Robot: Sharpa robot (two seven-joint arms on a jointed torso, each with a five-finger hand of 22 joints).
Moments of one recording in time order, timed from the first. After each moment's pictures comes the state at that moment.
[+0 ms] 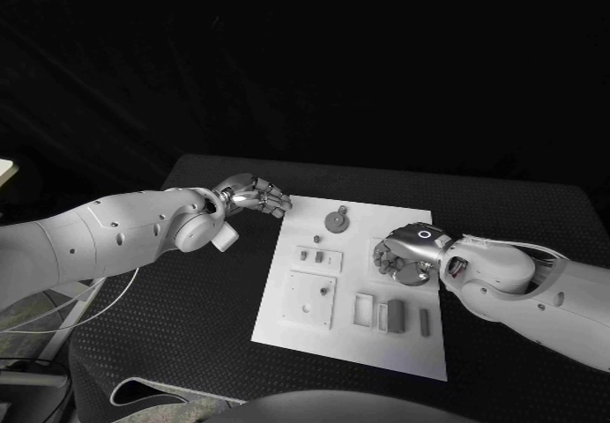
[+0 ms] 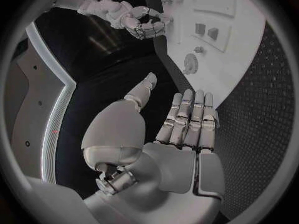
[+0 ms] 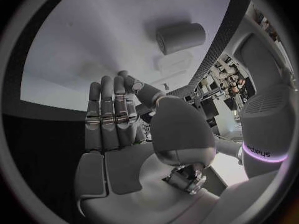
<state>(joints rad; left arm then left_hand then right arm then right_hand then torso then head) 1.18 -0.86 -0.12 1.24 -0.44 -0.05 0.22 1.04 -0.07 0.36 -0.29 0.06 0.75 0.19 0.29 0.43 0.99 0.19 0.07 0.09 0.71 0.20 0.46 0.33 0.03 0.70 0.11 0.06 0.72 1.20 -0.72 -0.23 1.44 -1.79 -0.24 0.01 1.22 -0.03 0.66 -0.29 0.08 1.00 0.11 0.33 0.48 1.31 0.05 0.21 0.21 1.15 0.03 0.44 0.79 0.24 0.94 0.16 0.21 1.31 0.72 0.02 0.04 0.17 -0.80</state>
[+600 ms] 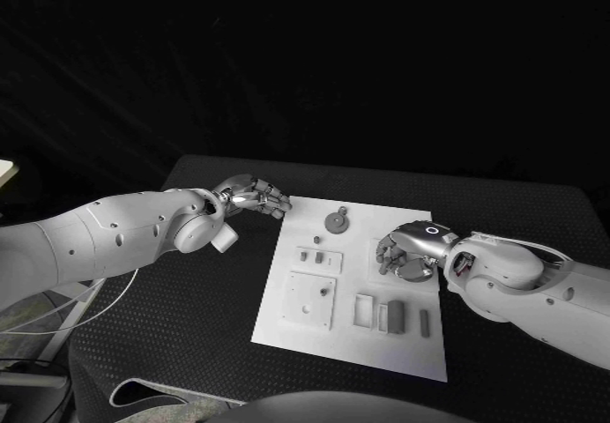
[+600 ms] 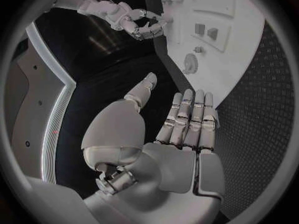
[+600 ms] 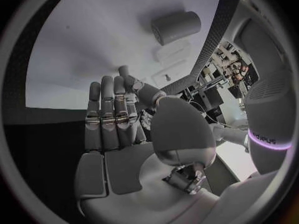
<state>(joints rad) 1.18 -0.87 -0.12 1.24 -0.44 -0.05 0.22 1.04 -0.07 0.36 -0.29 0.06 0.75 0.19 0.29 0.43 0.99 0.19 0.07 0.09 0.71 0.20 0.46 0.33 0.03 0.70 0.11 0.06 0.72 1.20 -0.74 -0.21 1.46 -1.66 -0.25 0.00 1.22 -0.03 0.66 -0.30 0.08 1.00 0.11 0.33 0.48 1.32 0.05 0.21 0.22 1.15 0.02 0.45 0.80 0.24 0.95 0.16 0.22 1.31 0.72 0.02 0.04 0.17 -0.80</state>
